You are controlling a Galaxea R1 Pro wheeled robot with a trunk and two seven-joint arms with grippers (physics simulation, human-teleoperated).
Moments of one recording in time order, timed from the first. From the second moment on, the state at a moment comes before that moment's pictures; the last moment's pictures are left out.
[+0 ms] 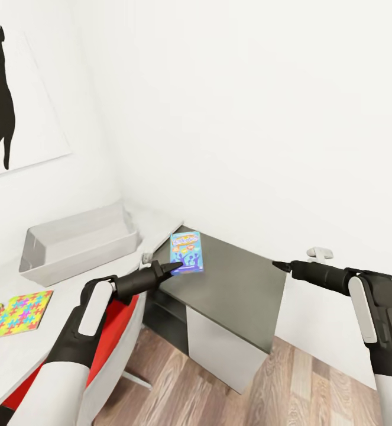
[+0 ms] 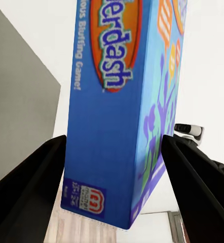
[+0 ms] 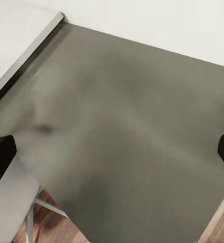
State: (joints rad) left arm -0.63 -0.05 0.08 -1.20 0.81 1.03 -0.47; right arm -0.58 -0.22 -0.22 -1.52 -0.20 1.04 0.50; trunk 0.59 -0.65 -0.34
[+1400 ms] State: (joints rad) left arm -0.59 -0.05 0.11 -1.28 0.81 1.03 -0.47; right arm -0.58 -0.22 -0.22 -1.52 -0.20 1.04 0.50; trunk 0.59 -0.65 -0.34
